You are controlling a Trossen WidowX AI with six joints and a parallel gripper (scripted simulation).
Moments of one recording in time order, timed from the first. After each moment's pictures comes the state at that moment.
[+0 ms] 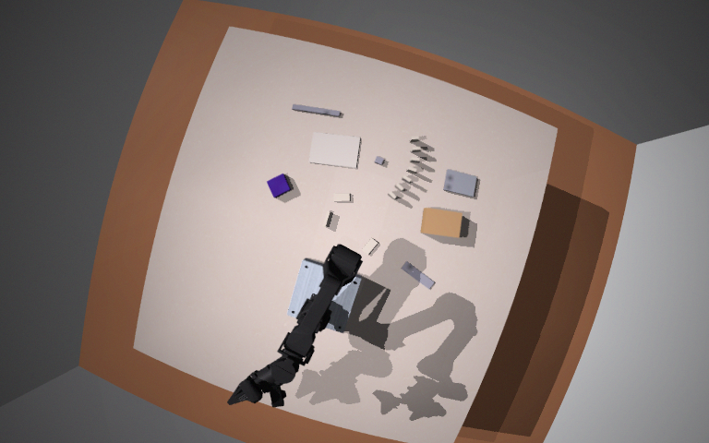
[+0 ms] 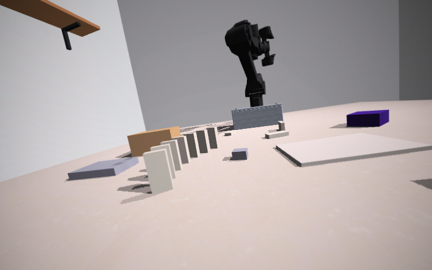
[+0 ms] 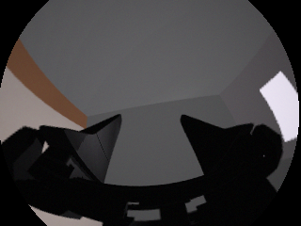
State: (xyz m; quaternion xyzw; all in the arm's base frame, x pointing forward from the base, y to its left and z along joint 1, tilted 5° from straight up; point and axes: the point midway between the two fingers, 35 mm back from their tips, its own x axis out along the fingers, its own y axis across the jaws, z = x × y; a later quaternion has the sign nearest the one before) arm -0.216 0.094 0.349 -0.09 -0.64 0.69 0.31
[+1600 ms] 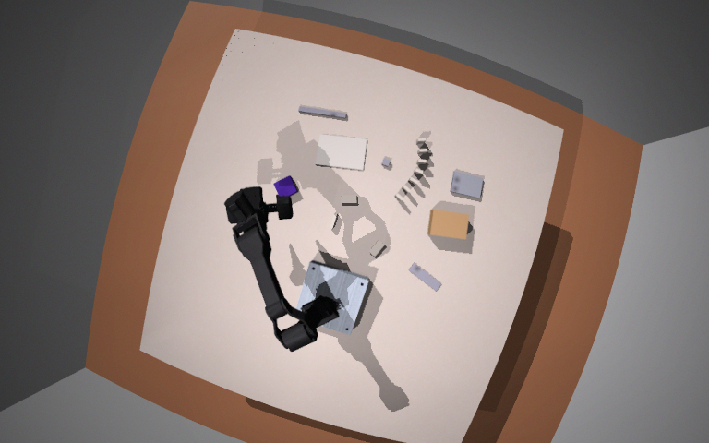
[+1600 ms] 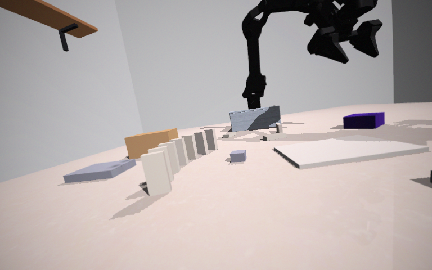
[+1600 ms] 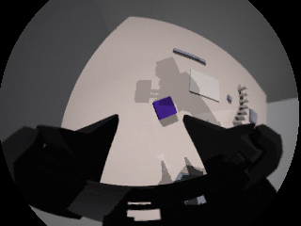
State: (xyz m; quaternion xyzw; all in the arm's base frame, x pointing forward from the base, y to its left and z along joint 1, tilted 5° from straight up) arm 0.249 0.281 0.119 -0.06 0.52 0.23 0.82
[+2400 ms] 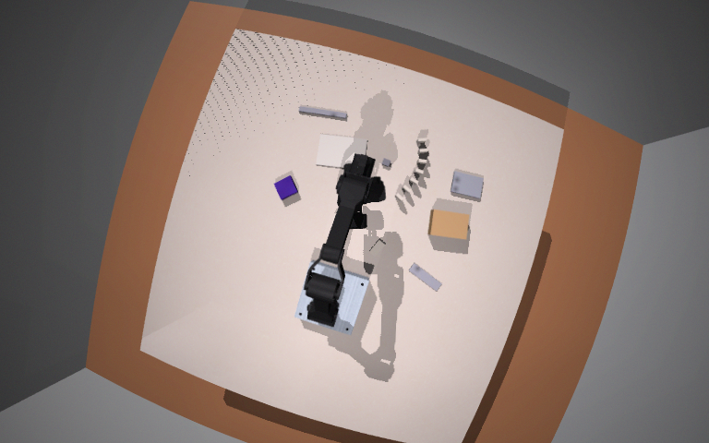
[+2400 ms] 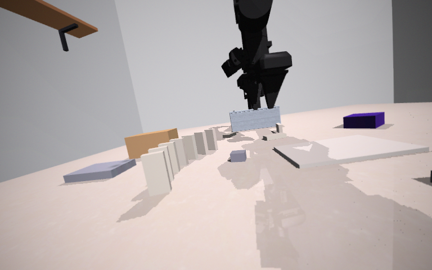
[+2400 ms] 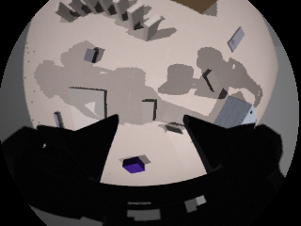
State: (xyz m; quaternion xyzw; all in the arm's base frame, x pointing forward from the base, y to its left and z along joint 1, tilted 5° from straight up) arm 0.360 0.037 0.025 0.39 0.61 -0.40 0.57
